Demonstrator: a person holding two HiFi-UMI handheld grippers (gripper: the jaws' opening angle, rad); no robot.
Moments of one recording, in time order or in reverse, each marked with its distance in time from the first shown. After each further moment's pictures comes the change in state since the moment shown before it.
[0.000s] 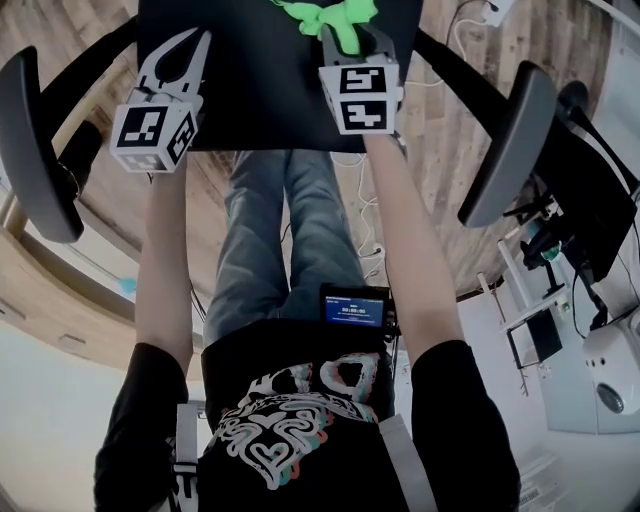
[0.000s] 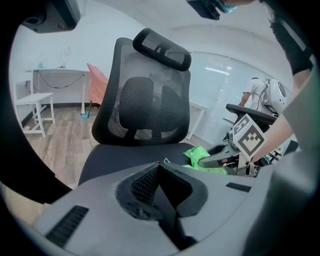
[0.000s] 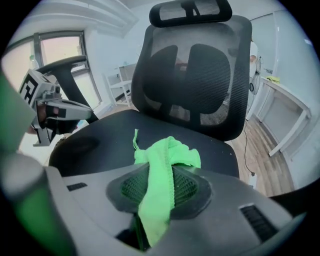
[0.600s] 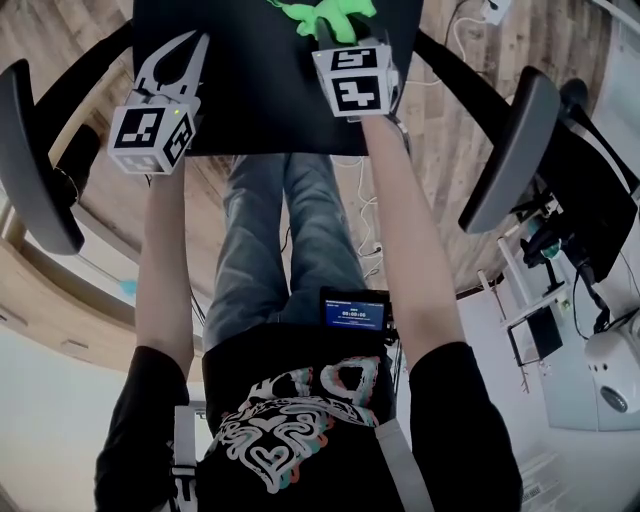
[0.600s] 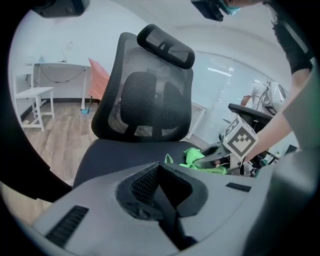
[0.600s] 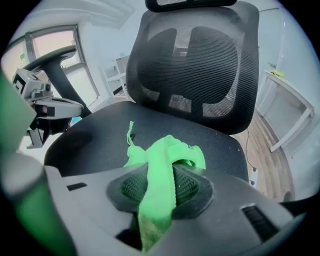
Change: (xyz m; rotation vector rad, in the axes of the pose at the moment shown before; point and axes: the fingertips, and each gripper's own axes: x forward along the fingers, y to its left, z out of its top) left arm 0.006 0.003 -0.006 -0.030 0.016 -0.015; right arm 0.026 -0.007 -0.006 0.009 0.102 0.006
